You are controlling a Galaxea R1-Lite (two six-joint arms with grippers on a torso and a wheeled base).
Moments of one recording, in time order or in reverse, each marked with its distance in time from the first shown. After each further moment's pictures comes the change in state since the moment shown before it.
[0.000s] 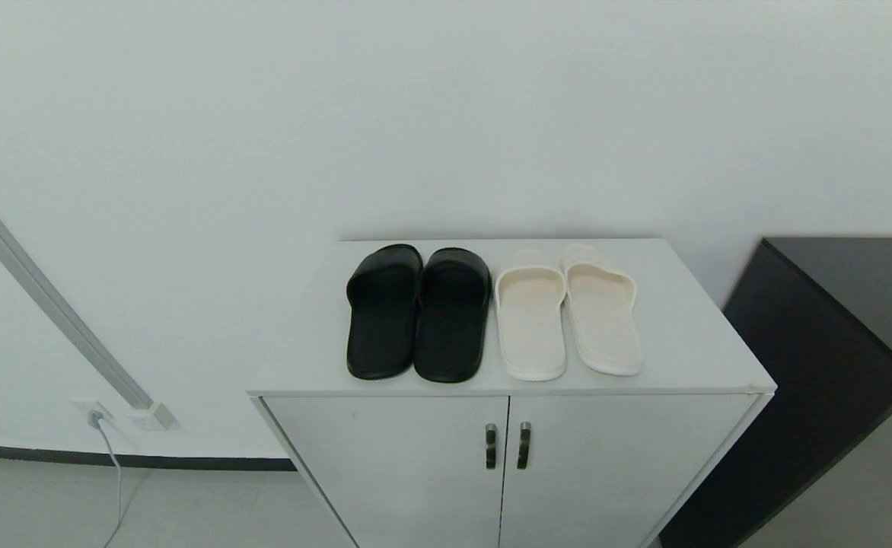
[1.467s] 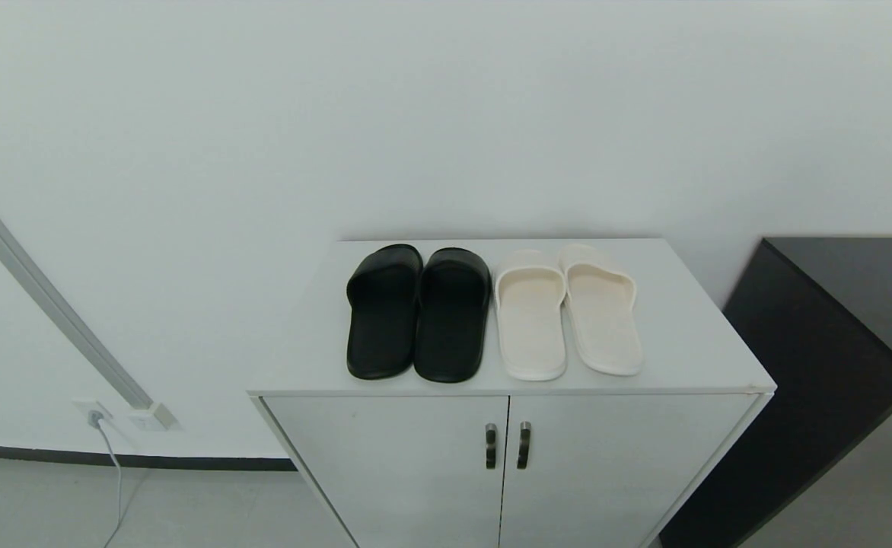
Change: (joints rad) left arm 0.000 0.000 0.000 0.000 -0.003 0.003; right arm 0.054 0.444 -0.325 -0.009 0.077 0.046
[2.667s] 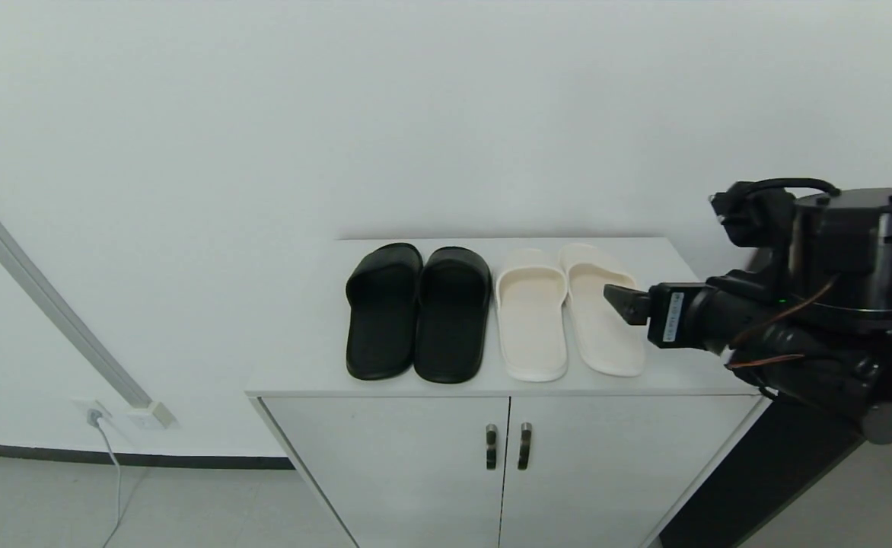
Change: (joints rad) left arm 0.000 0.000 0.000 0.001 -0.005 0.007; right arm 0.656 1.099 -0.579 -0.404 -0.597 0.194
